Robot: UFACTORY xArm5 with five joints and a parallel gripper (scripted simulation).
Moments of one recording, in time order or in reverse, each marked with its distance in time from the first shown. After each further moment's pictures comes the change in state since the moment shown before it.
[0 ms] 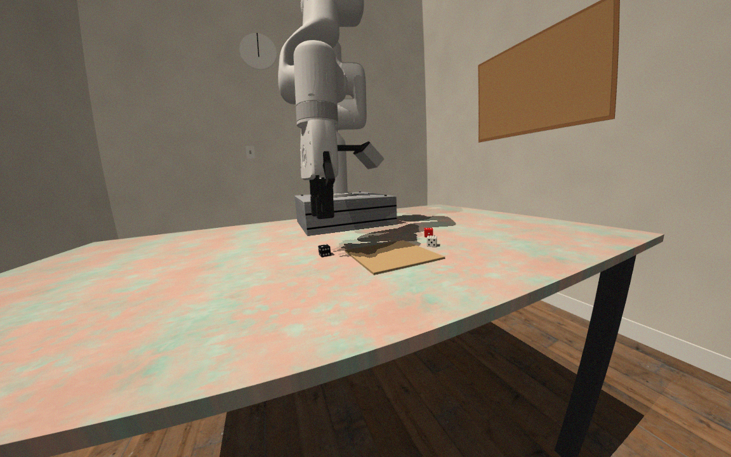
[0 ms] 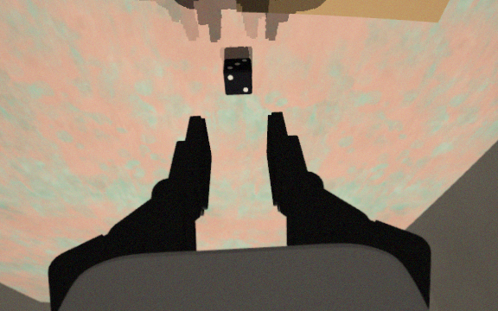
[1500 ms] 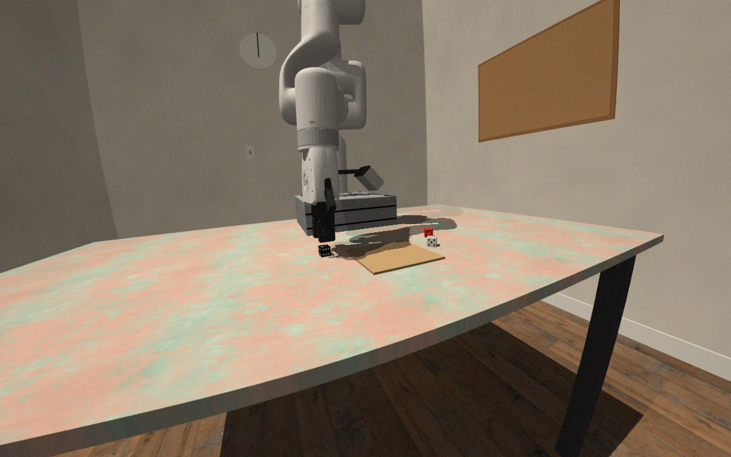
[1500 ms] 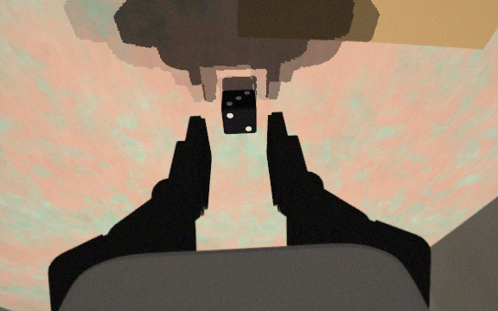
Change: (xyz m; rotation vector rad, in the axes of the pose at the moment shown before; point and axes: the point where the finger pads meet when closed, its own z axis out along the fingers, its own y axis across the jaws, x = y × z) arm 0.000 0.000 0.045 0.001 0.001 0.000
